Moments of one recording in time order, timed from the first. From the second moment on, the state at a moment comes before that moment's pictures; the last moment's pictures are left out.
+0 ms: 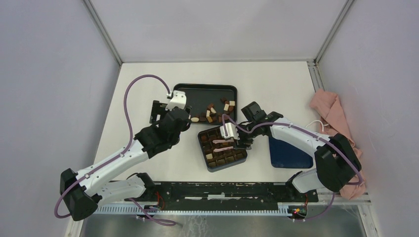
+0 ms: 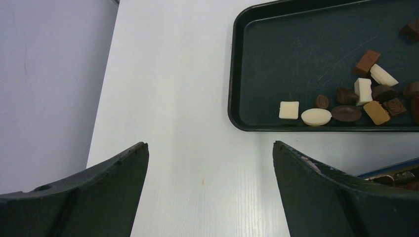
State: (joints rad) left arm -0.84 1.01 0.86 -0.45 -0.94 -0.13; right arm 0.63 1.44 0.89 -0.57 -0.58 -1.04
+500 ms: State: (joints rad) left arm -0.83 1.02 0.86 -0.45 -0.93 -0.13; right arm 0.63 1.45 0.84 -0.53 -0.61 -1.01
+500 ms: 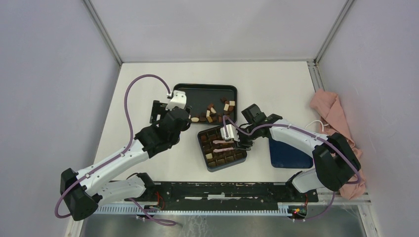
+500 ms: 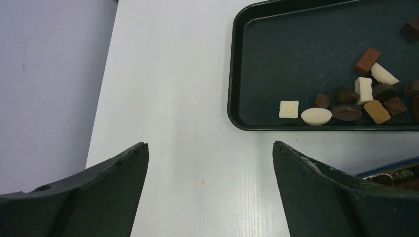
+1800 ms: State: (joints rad) left arm -0.82 0.80 0.72 -0.14 -0.34 -0.59; right arm 0.43 1.32 0.96 -0.50 -0.73 -0.77
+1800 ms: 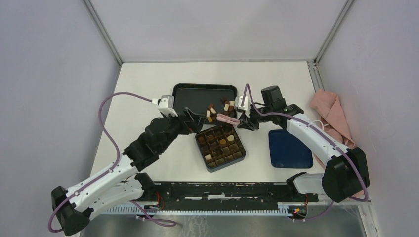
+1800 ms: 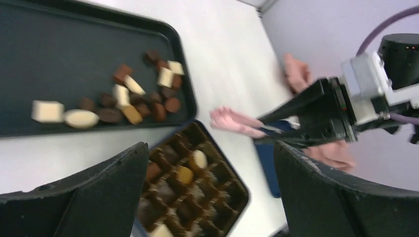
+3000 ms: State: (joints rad) left arm -0.88 1.34 0.77 0.34 -0.34 -1.44; right arm 0.41 1.32 0.99 -0.22 -0.86 -0.36
